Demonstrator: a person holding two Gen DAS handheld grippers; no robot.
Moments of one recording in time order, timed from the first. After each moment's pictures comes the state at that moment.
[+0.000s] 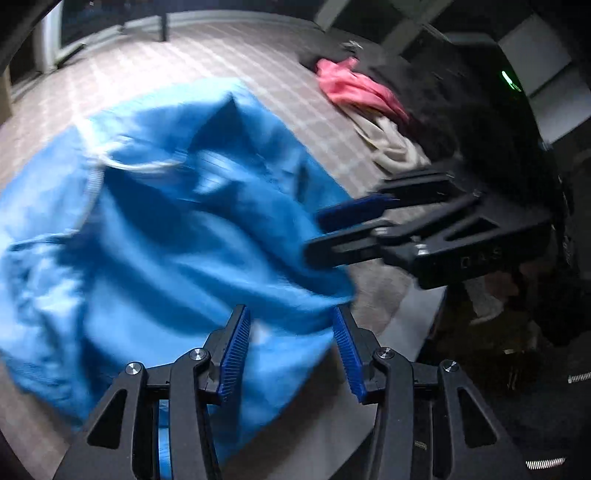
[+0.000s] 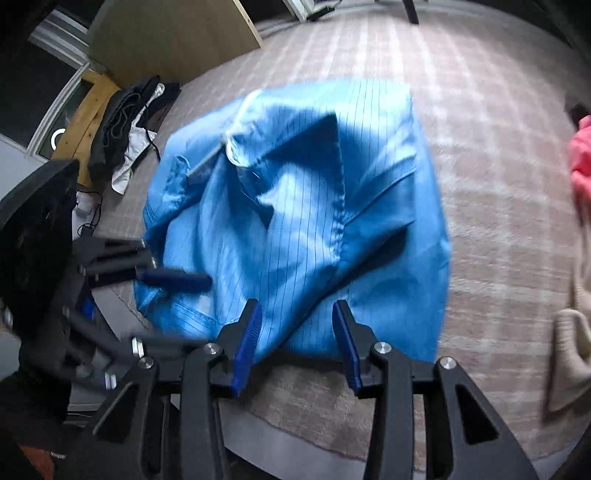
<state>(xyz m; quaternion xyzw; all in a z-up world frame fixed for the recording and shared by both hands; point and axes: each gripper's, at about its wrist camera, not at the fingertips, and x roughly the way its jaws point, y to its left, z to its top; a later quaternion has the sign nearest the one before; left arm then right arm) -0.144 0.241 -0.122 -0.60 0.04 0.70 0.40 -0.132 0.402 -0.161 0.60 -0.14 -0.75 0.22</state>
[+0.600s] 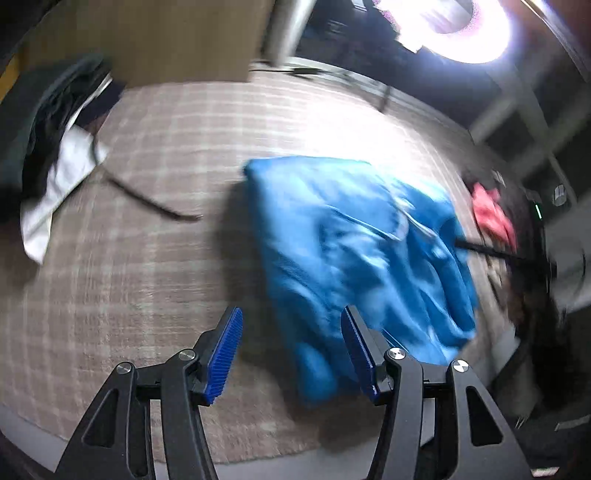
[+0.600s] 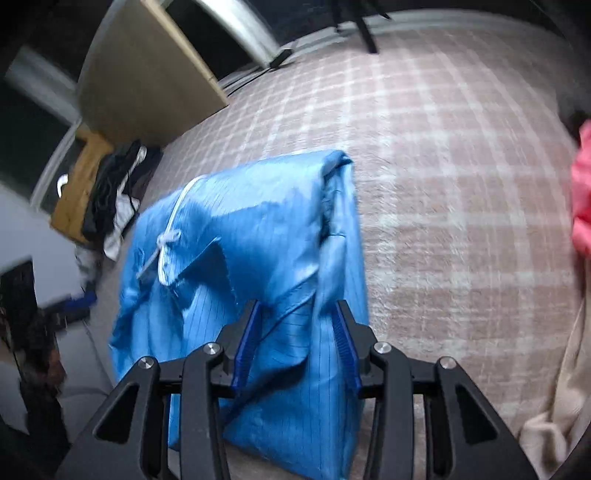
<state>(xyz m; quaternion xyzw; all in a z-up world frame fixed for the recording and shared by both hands) -0.152 0.036 -0.086 -0.56 -0.11 0.81 0.12 -0.179 0.466 -0.170 0.53 -0.15 -0.81 0.19</state>
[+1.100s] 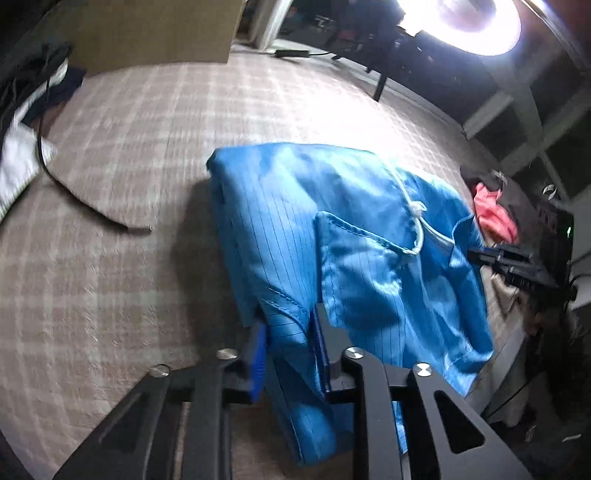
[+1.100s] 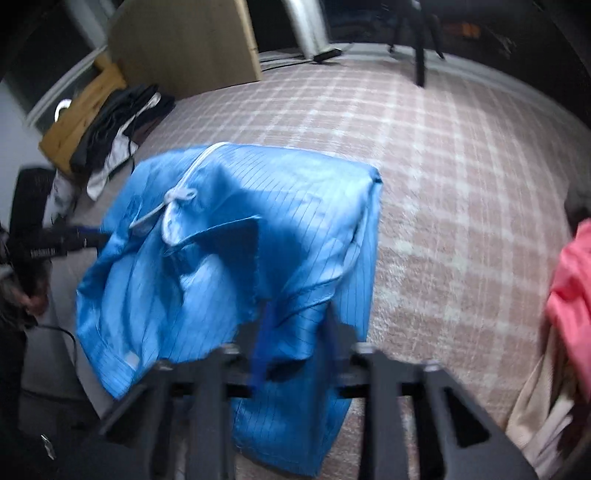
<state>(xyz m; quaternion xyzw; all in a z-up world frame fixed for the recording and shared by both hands) -0.180 0.070 -0.121 -0.56 -0.06 0.80 0.20 -0.185 0.426 -0.160 0.53 -0.01 -0.83 0.20</state>
